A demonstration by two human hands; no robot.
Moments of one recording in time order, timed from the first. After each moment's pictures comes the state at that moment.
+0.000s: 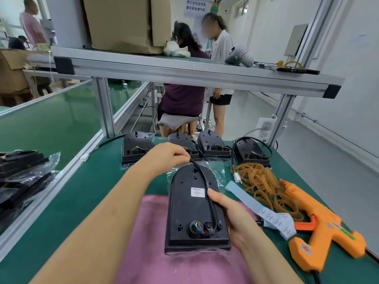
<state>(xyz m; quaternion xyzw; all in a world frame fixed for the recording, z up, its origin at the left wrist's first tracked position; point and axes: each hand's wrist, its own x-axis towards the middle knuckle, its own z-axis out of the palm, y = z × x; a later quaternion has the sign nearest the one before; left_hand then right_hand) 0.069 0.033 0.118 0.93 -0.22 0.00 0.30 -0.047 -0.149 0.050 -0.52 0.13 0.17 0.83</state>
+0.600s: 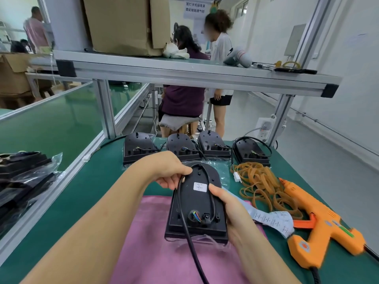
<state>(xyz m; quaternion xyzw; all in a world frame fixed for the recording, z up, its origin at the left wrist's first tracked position) 0.039 0.025 0.138 0.89 -0.09 -0.25 0.37 -0.044 -0.139 0.051 -0.46 0.17 0.12 0.86</state>
